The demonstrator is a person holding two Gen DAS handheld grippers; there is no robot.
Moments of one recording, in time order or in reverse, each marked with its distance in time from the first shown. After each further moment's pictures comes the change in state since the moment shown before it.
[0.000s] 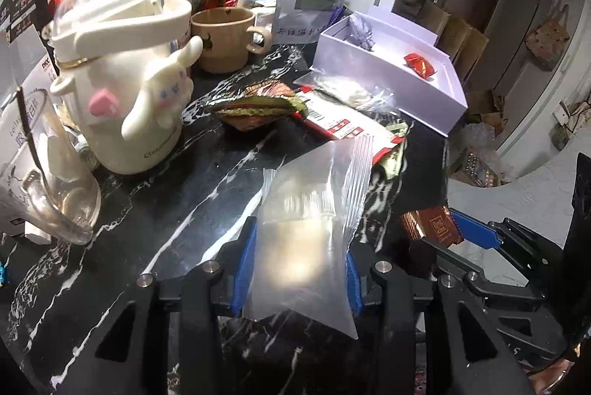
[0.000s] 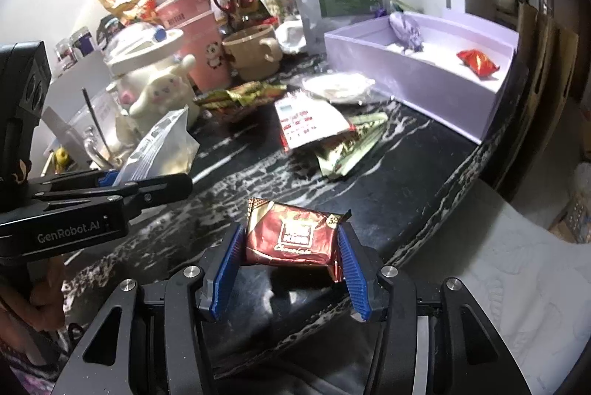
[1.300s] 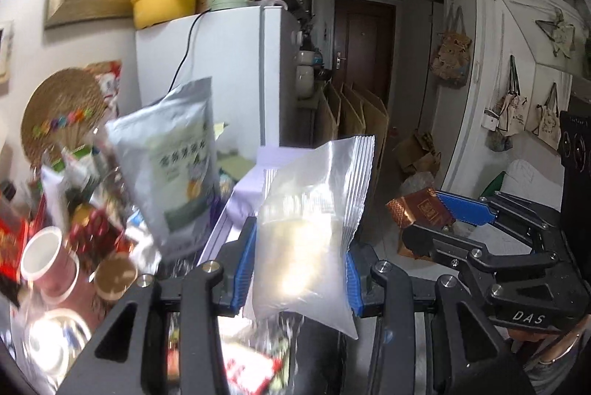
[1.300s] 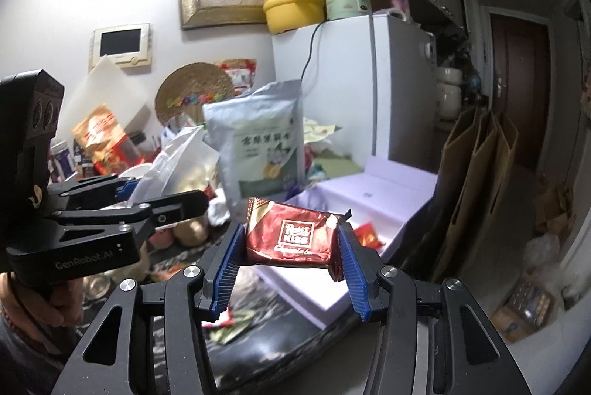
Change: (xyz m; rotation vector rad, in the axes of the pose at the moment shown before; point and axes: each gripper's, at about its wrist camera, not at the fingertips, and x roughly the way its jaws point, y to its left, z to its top) left arm -0.053 -0.138 0.167 0.346 -0.396 -0.210; right arm -0.138 -0.078 0.136 -0.052 -0.383 -0.172
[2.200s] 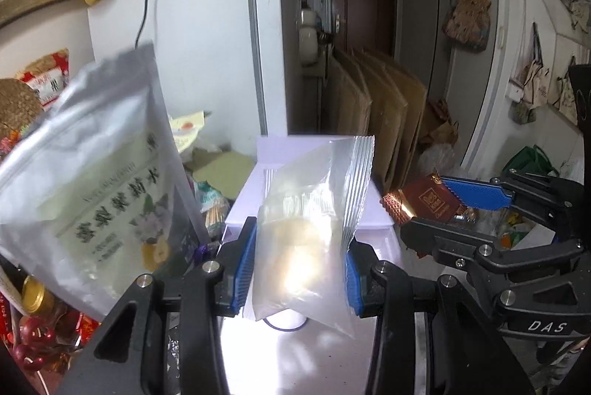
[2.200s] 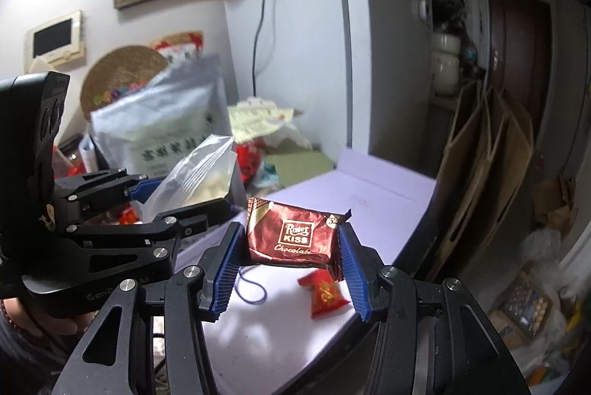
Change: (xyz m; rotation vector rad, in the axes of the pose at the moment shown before) left arm 0.187 0.026 0.050 0.059 0.167 0.012; right arm 0.152 -0.092 0.053 0.047 0.159 -0.040
